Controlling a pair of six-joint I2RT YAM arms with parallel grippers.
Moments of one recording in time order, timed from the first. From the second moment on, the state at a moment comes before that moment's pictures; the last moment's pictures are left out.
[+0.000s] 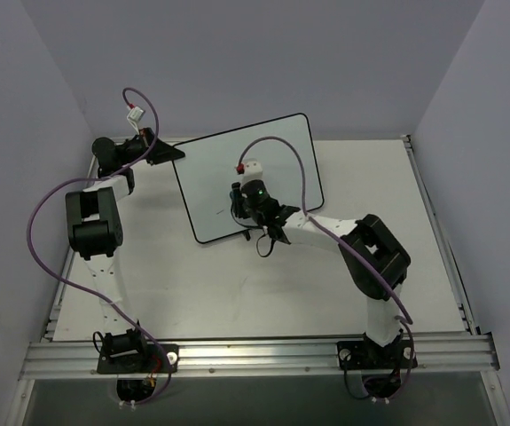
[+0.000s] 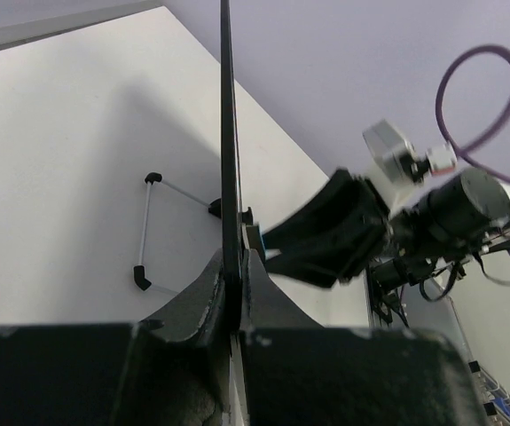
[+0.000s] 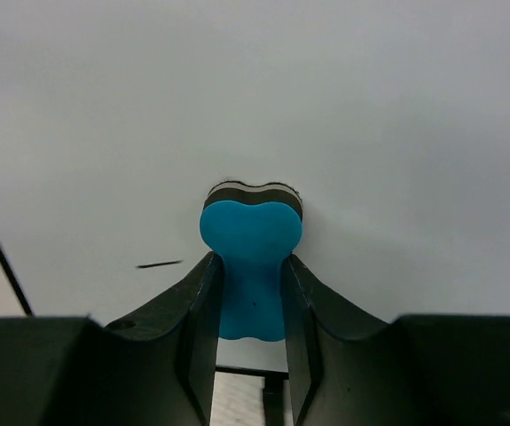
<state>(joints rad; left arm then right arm) 0.13 2.29 1.60 1.22 1.38 -1.30 0.74 1.89 1.21 0.24 0.26 0.29</state>
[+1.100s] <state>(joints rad) 0.11 2.29 1.60 1.23 1.35 -1.29 0.79 1.91 1.16 0.30 0.42 0.29</state>
